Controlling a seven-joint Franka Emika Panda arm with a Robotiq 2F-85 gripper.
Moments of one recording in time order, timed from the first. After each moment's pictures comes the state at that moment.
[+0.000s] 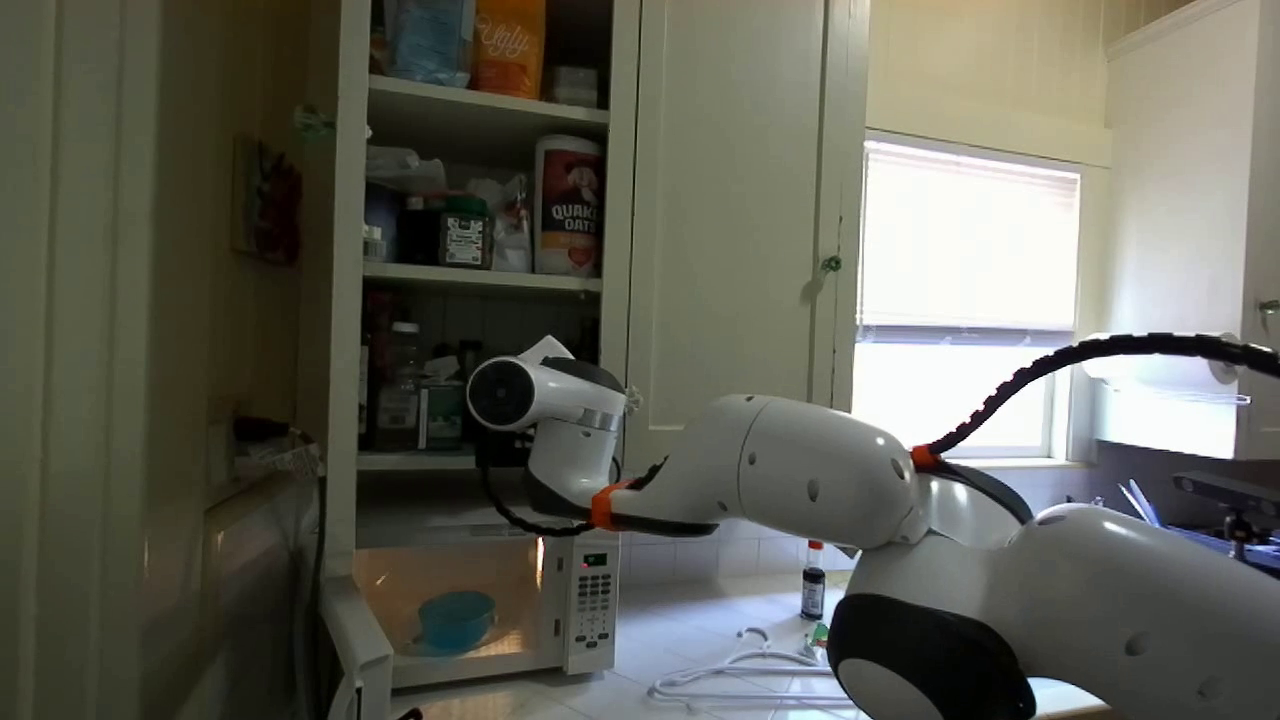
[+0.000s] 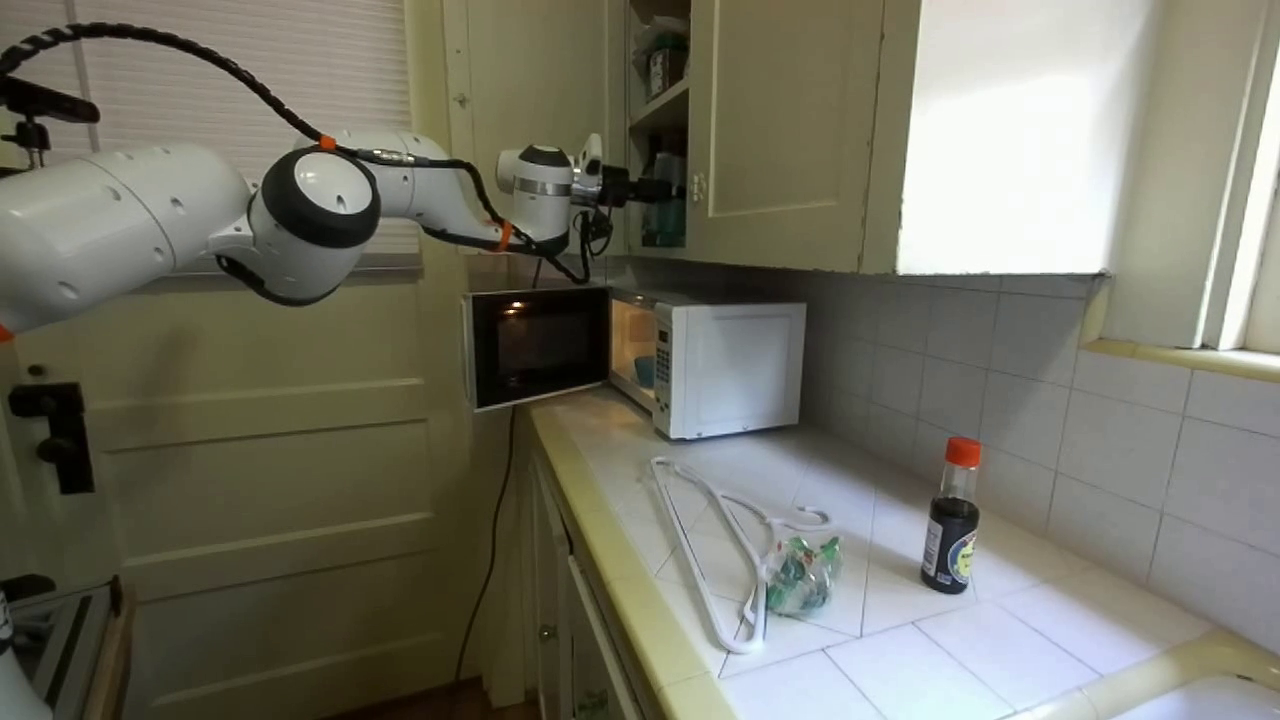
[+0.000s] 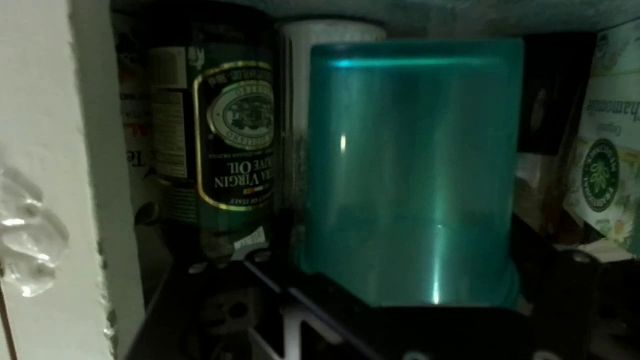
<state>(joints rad) 0.48 1.09 -0.59 -0.45 -0.86 2.43 1.35</state>
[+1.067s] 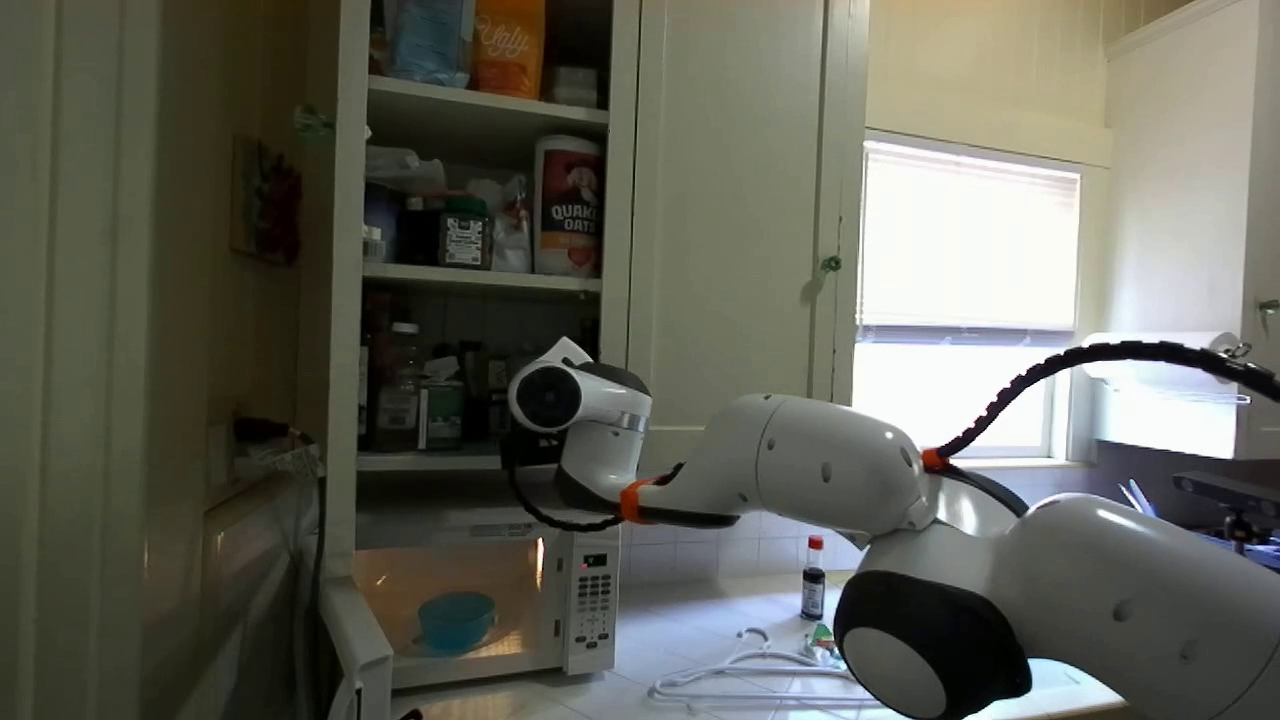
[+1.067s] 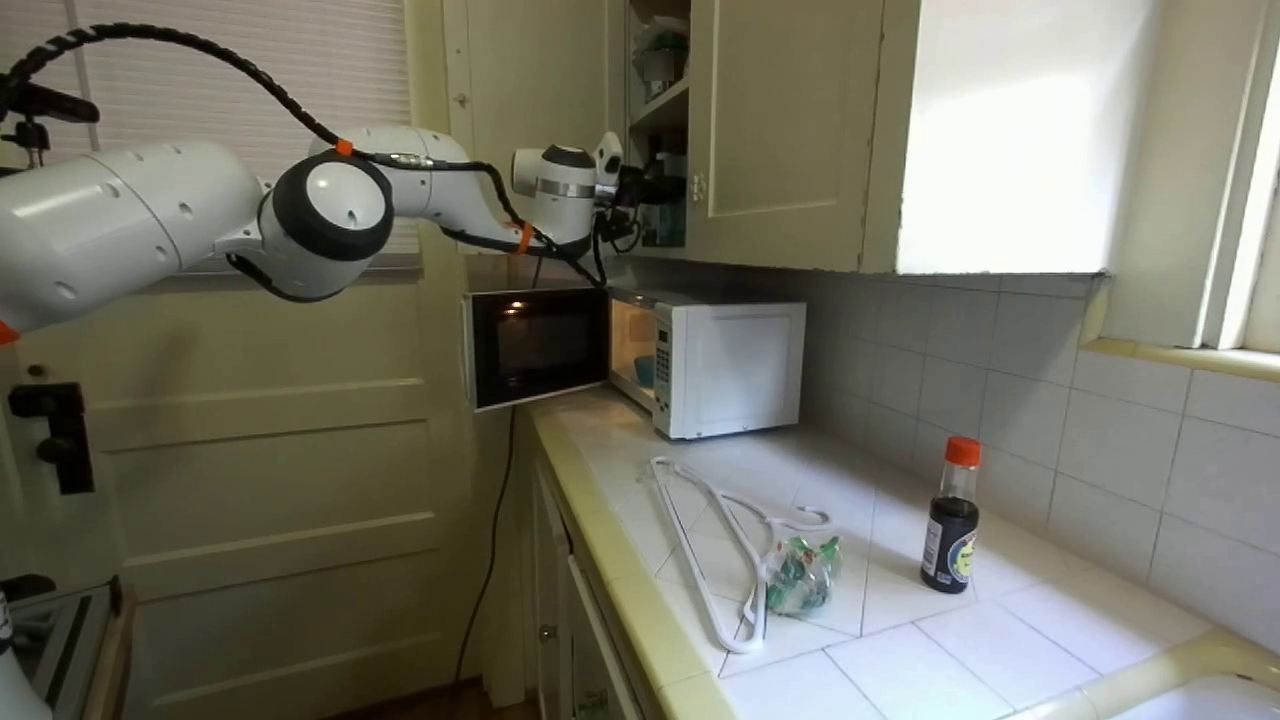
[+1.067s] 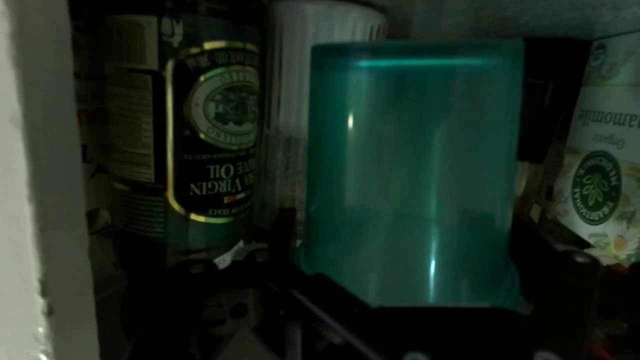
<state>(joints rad) 0.37 1.09 -0.44 -0.45 -0.97 2.63 1.25</state>
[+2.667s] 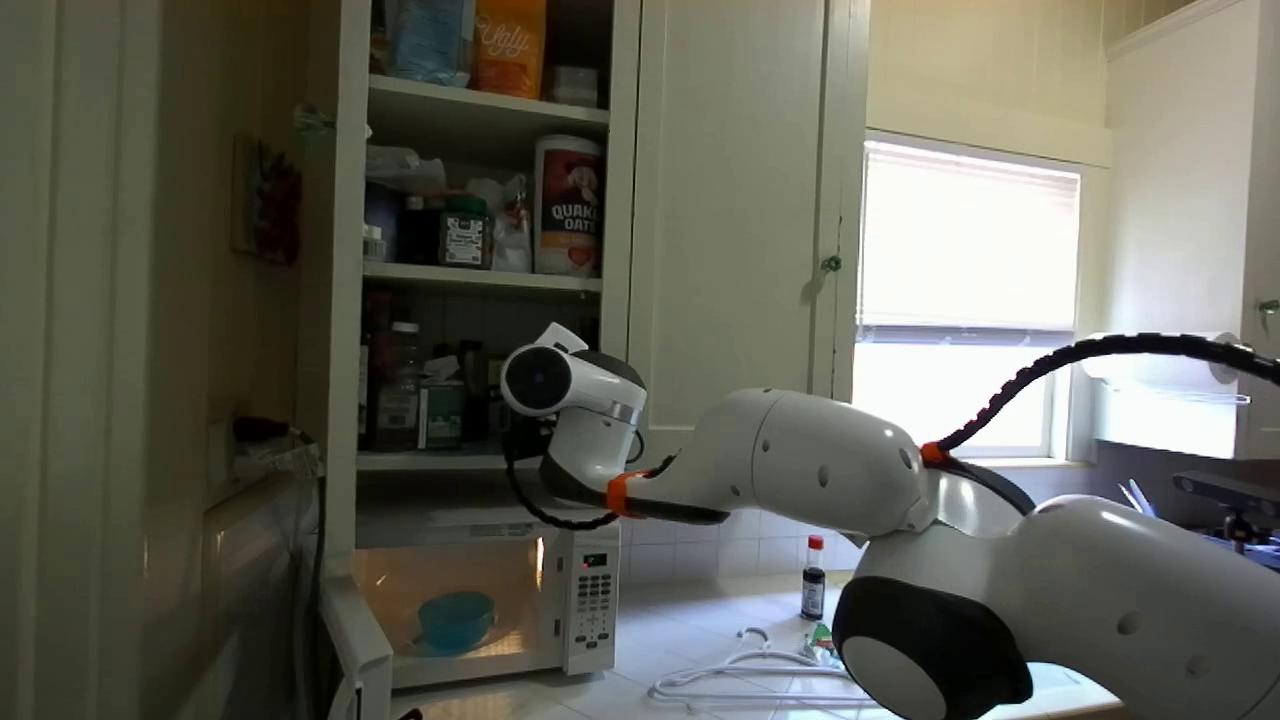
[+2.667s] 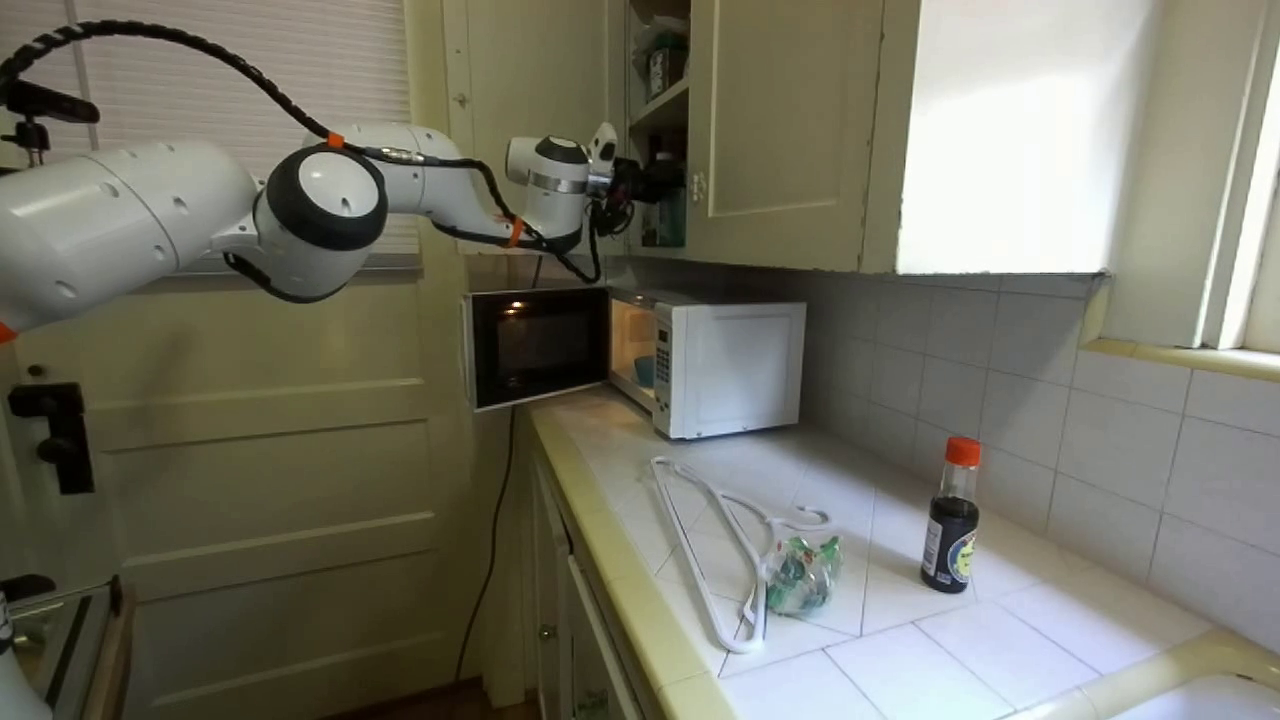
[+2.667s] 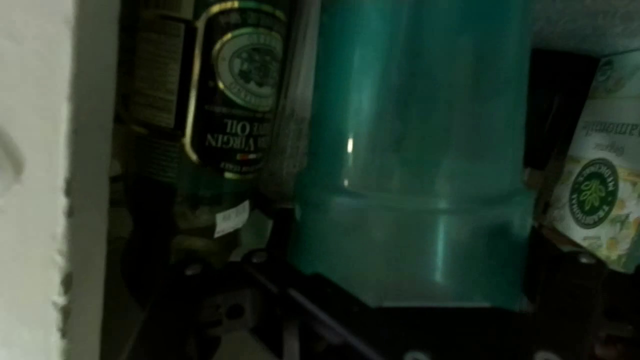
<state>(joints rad) 0.42 1.08 -0.54 -0.44 -0.81 2.56 1.08</state>
